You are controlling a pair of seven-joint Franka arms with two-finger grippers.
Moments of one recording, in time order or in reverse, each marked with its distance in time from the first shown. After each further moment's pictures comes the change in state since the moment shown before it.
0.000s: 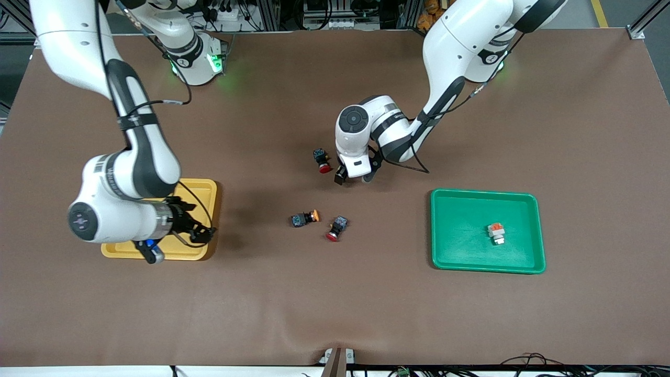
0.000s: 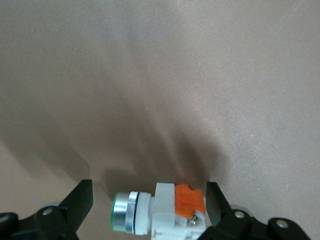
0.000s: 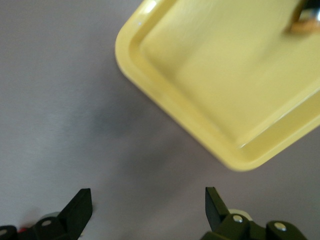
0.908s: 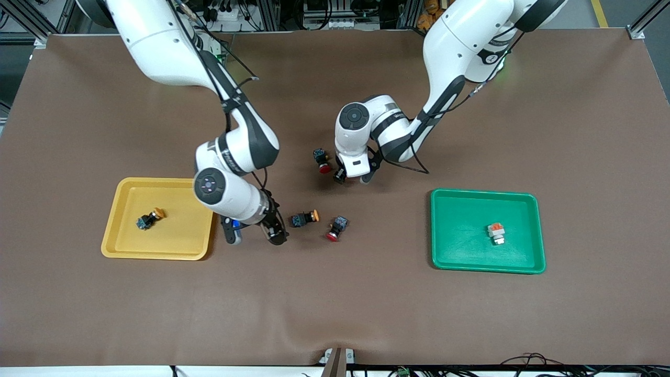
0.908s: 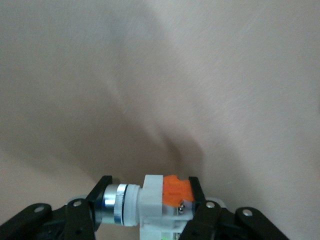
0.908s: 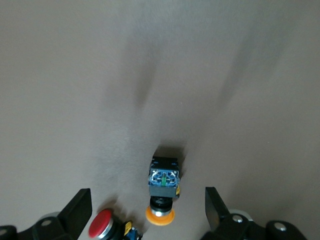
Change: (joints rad) left arm 0.012 -0.020 0.007 0.006 0.043 0.031 0.002; right arm 0.302 0.097 0.001 -0.021 0.001 0.369 0.568
